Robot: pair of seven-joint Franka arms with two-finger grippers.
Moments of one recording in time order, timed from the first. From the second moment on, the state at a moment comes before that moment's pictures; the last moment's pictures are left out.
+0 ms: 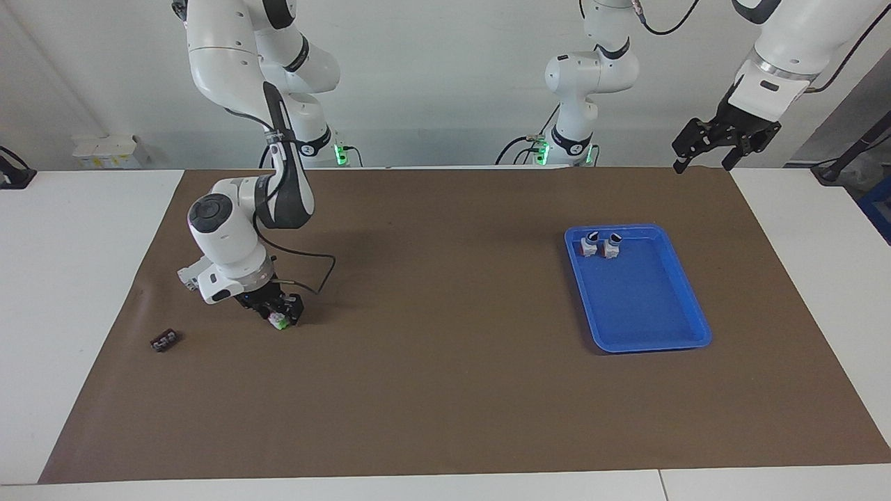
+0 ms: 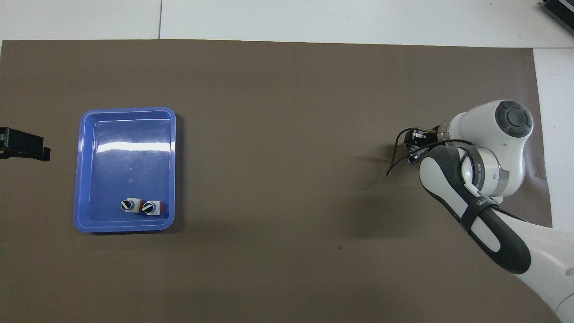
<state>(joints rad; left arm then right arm) 0.00 -0.05 -0.02 -1.55 -0.03 1.48 -0.03 -0.03 0.34 0.05 -2.00 0.05 2.40 0.31</state>
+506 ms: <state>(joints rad) -0.02 -0.05 -0.04 -1.55 -0.03 1.48 -0.04 -0.02 0.33 0.06 -1.92 0.12 2.23 0.65</state>
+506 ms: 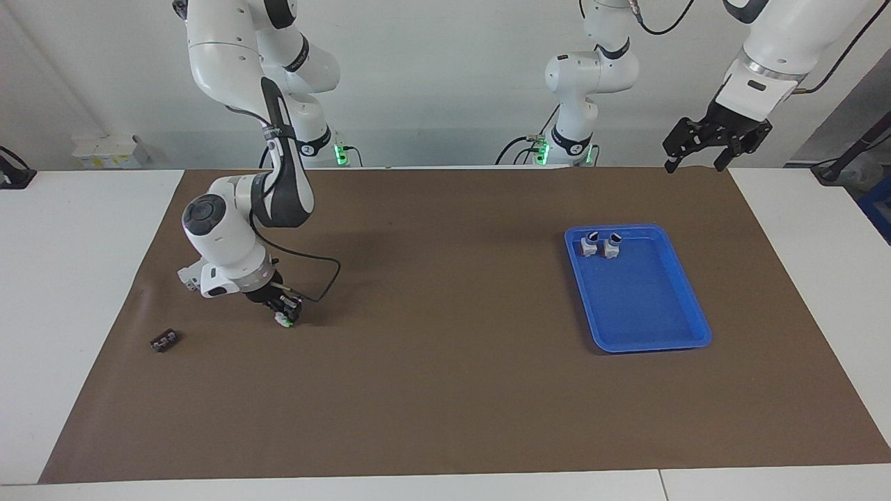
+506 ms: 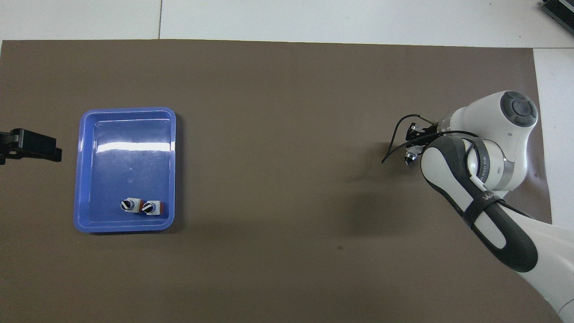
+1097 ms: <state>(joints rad) -0.10 -0.06 -0.06 -1.58 -0.09 1.57 -0.03 0.07 0.15 0.21 -1.76 0.40 1.98 1.62</state>
